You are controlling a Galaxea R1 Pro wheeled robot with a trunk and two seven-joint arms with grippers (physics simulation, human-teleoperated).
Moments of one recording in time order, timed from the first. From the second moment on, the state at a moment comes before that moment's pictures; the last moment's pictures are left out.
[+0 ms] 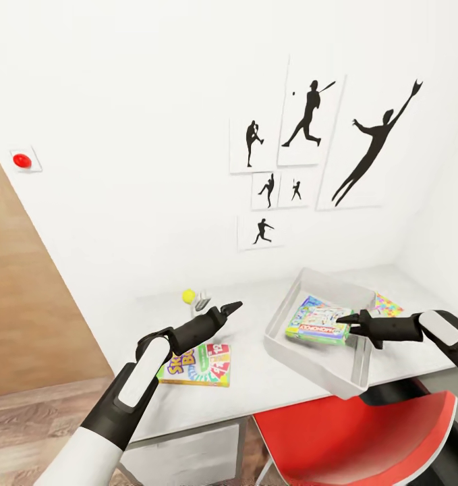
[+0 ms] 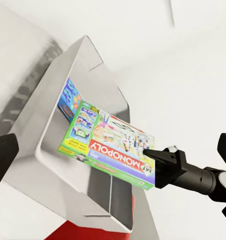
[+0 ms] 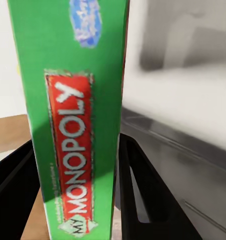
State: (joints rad) left arm -0.58 -0.05 -0.30 -1.21 1.11 0.58 -0.09; right arm -1.02 -0.58 0.61 -0.39 -1.38 1.05 0.42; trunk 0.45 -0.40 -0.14
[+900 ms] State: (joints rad) left arm -0.58 -0.05 -0.30 -1.21 1.11 0.58 -0.09; right arm -1.03 -0.57 0.61 -0.39 -1.38 1.05 0.41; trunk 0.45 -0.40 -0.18
